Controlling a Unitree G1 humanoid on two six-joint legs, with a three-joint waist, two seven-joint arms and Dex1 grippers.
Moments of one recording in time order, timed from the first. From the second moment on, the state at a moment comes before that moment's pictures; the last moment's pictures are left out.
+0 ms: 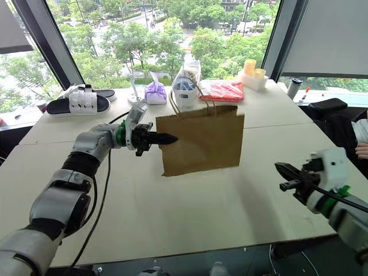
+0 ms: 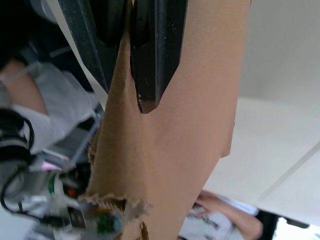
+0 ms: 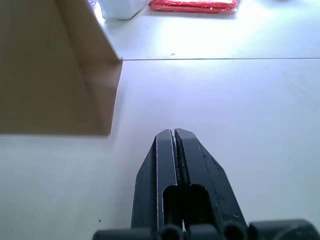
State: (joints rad) left arm -1.08 0.41 -0.18 0.83 -0.44 0.39 -1.58; right arm 0.08 -0.68 -0.76 -0.72 0.83 1.08 0.40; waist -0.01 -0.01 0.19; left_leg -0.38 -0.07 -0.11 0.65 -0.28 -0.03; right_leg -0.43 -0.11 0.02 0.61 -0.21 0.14
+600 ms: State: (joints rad) left arm -1.10 0.44 -0.24 1.06 -0.29 0.14 -1.60; right arm 0.06 -0.70 -0.60 -0.76 0.91 1.06 0.31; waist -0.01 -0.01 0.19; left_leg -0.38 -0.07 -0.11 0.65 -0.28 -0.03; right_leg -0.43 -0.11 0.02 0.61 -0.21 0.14
